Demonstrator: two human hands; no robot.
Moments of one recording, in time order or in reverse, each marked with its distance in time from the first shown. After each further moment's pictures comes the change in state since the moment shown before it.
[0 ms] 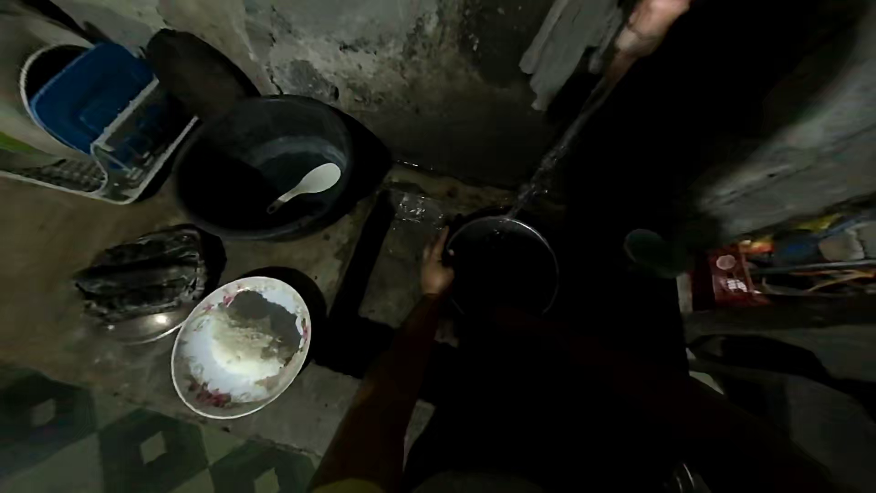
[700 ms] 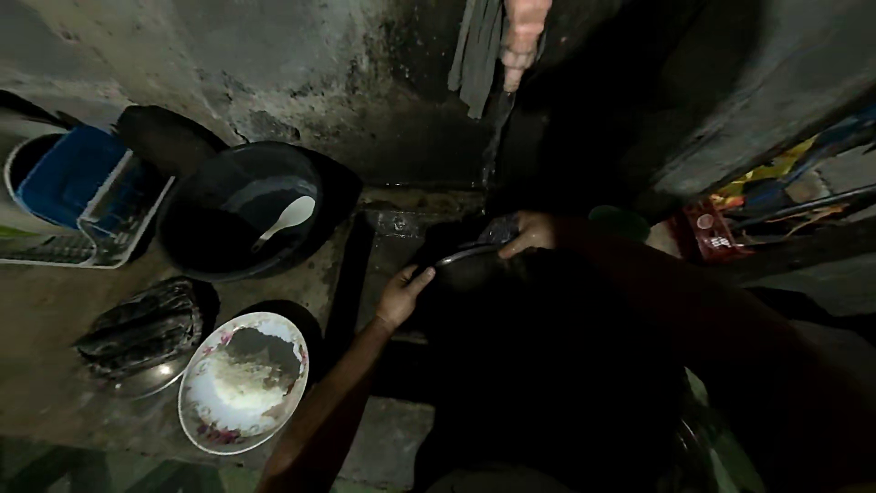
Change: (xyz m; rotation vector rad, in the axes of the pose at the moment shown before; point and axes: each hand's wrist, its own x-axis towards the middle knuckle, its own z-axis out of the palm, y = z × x) left_hand -0.054 0.060 -0.092 -0.144 -0.347 0.035; right_hand -0.012 0.088 -0.119 0.495 0.224 -0.466
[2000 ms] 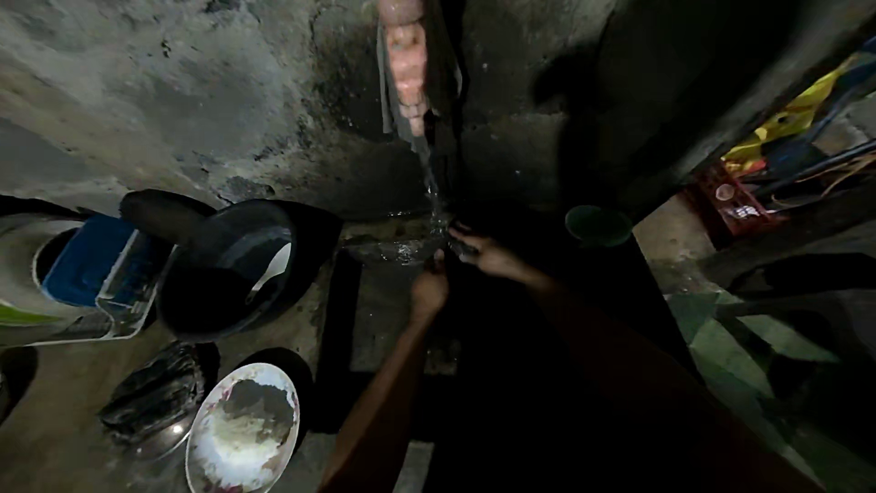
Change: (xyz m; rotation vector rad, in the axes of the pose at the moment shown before) left_hand 0.060 0.076 0.105 0.355 0.091 -0.285; right_hand 0.017 0.047 0.022 -0.156 0.378 -0.072
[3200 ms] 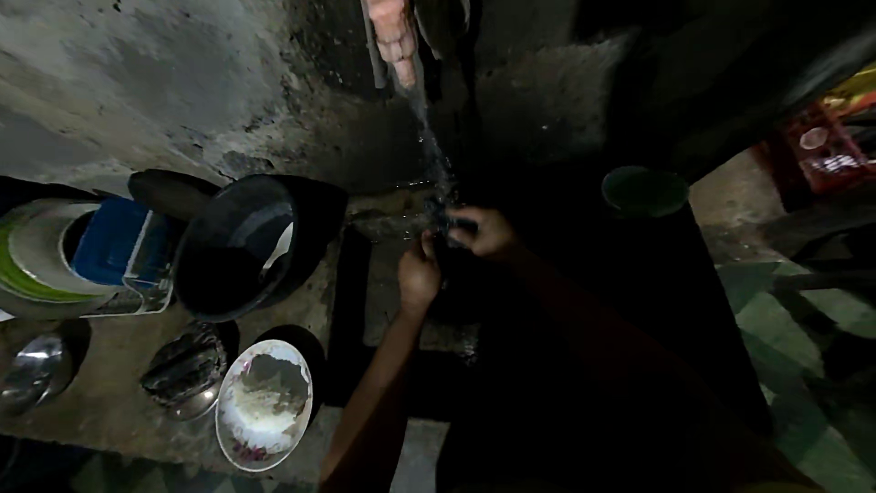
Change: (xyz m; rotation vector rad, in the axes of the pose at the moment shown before) left_hand 0.009 -0.023 -0.014 0.105 0.213 0.090; right_hand 0.010 -0.005 0.031 0.176 0.205 -0.134
